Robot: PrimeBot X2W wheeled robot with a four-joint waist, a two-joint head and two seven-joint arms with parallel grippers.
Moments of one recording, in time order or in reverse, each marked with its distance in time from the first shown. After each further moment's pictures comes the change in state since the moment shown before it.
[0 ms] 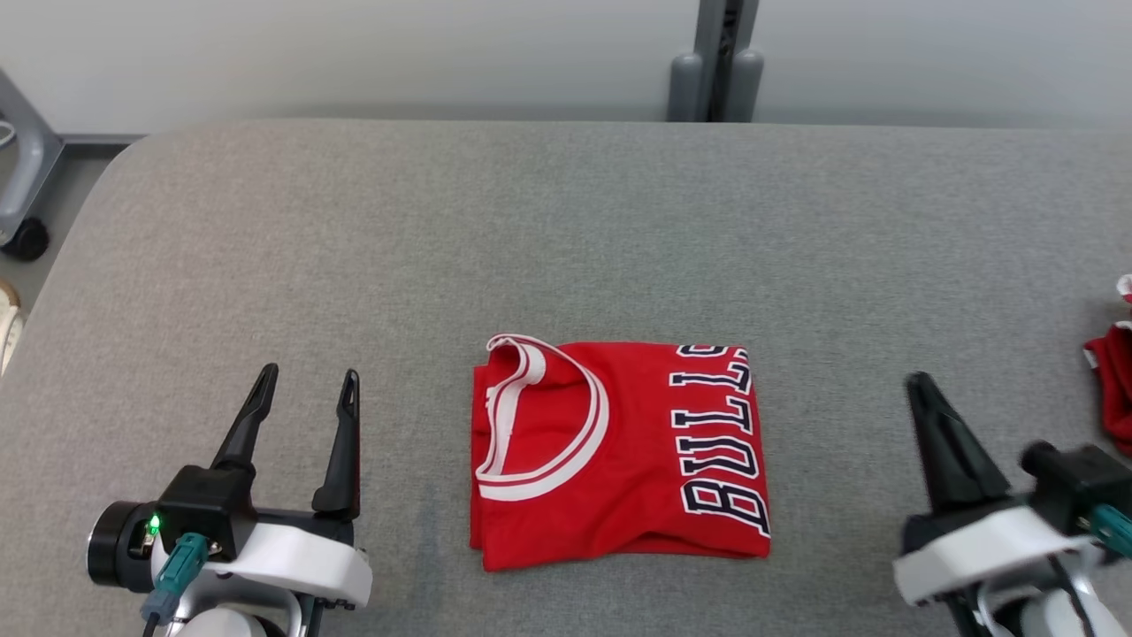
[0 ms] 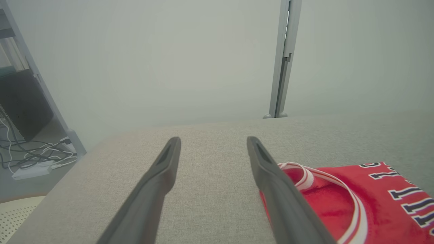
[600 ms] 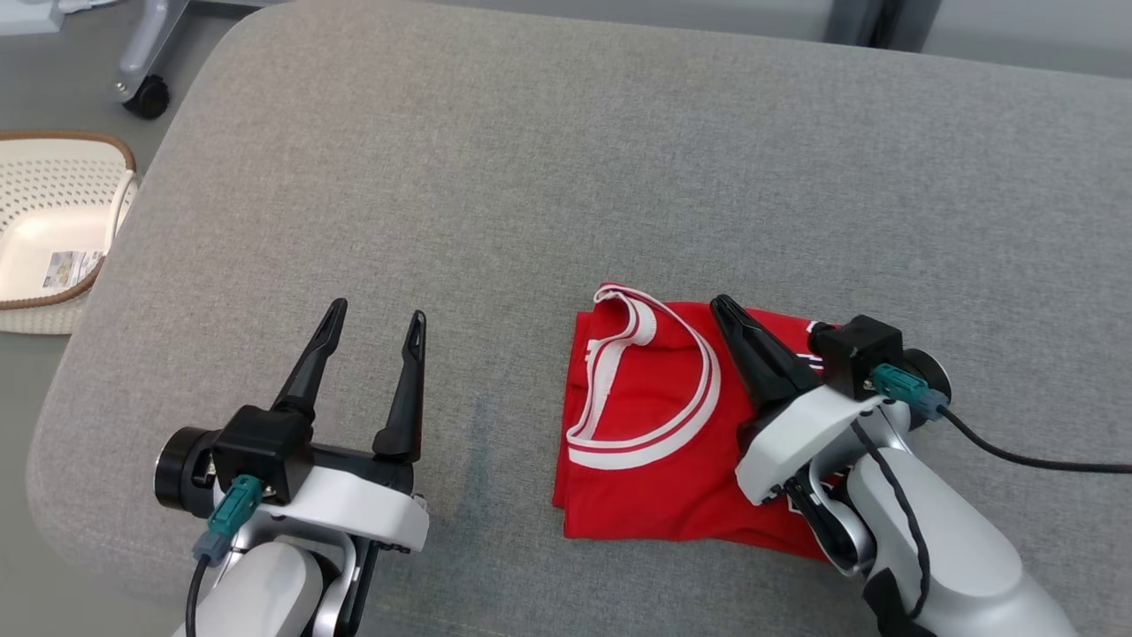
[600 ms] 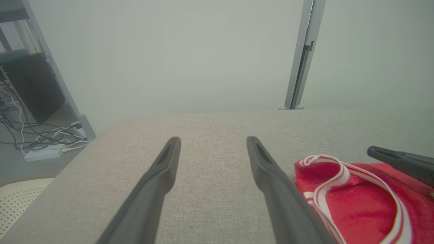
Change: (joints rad) left arm -0.148 -0.098 -0.046 0.089 0.009 -0.084 -0.036; right arm -0.475 0.058 0.422 0.453 0.107 0.000 -0.059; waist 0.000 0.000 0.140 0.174
